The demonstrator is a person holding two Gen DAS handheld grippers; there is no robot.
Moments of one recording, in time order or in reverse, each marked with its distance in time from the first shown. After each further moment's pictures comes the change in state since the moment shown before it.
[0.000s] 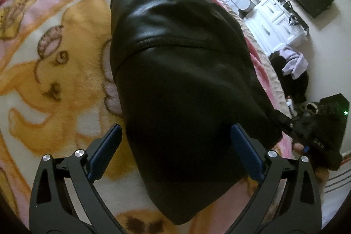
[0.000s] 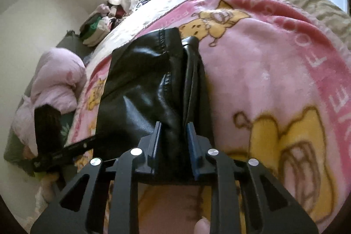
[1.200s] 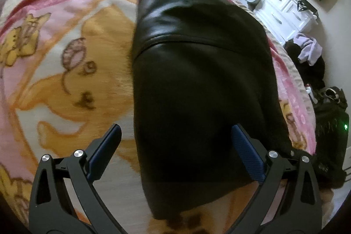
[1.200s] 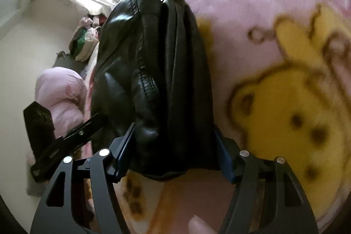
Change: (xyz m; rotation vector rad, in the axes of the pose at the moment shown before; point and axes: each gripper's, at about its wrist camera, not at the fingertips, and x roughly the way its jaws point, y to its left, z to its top) left arm -0.010 0.021 -0.005 0.098 -0.014 0.140; right arm 0.046 0.007 -0.062 0.346 0.056 0.116
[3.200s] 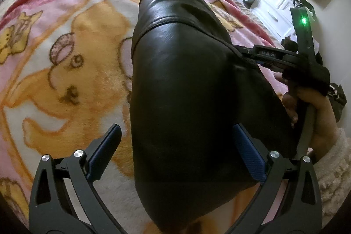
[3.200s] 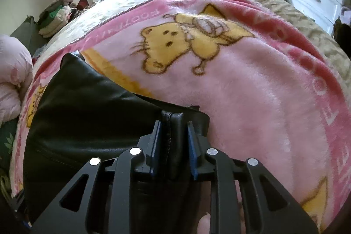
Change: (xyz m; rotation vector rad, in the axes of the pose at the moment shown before) left arm 0.019 -0.004 -0.011 0.007 0.001 -0.039; right arm 0.073 0.029 0.140 -0.370 -0.126 -0.432
